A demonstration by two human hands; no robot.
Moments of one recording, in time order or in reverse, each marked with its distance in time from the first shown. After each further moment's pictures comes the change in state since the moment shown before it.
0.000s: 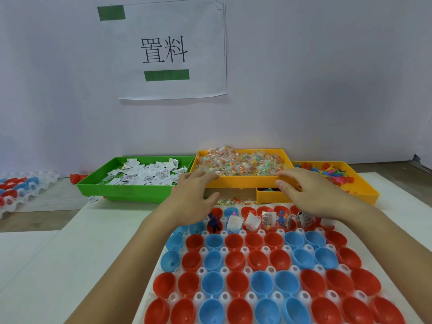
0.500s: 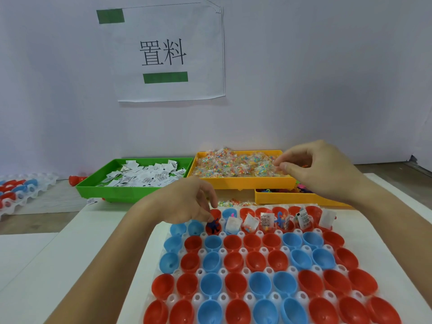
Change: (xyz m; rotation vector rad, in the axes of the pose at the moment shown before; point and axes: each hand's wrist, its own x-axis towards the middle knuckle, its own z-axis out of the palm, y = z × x) left_hand -0.006 0.000 -0.030 -0.170 -0.308 0.026; right_hand -0.005 -0.017 -0.037 0.262 0.241 -0.174
